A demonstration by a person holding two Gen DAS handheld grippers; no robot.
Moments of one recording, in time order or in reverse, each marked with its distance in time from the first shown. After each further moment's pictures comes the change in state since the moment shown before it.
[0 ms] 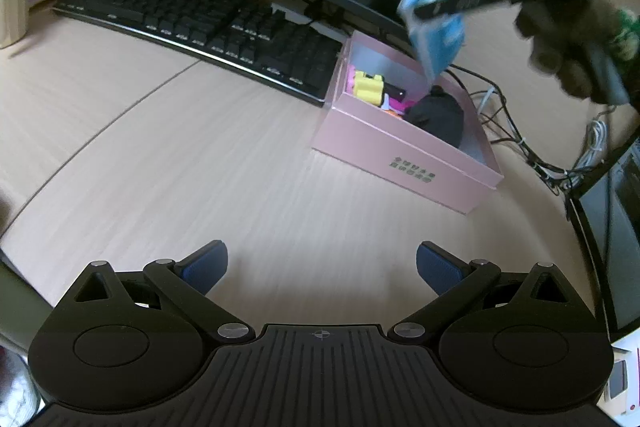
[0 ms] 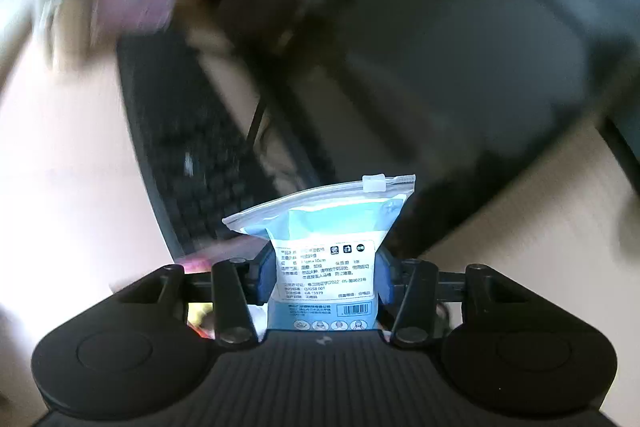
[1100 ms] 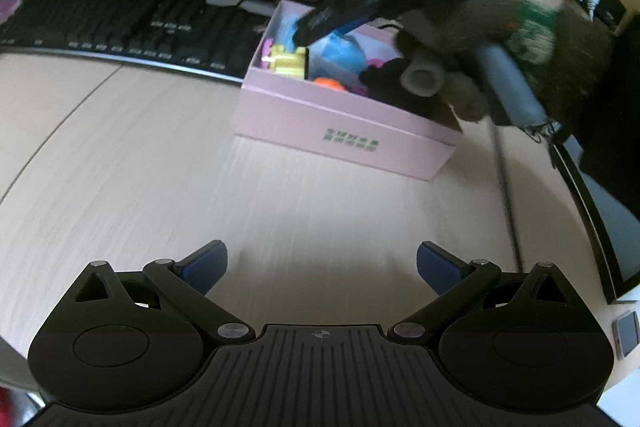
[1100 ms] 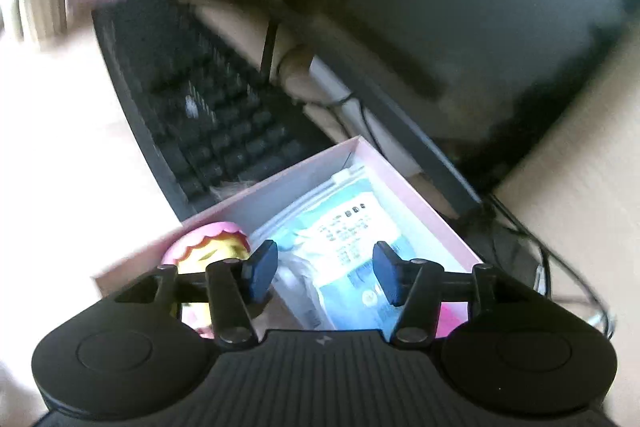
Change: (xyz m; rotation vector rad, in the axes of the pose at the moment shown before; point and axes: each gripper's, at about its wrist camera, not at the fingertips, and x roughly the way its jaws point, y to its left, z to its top) left arm 0.024 -0.051 0.000 0.163 0.066 -0.044; right arm 0.061 0.024 -0.038 0.306 0.021 0.091
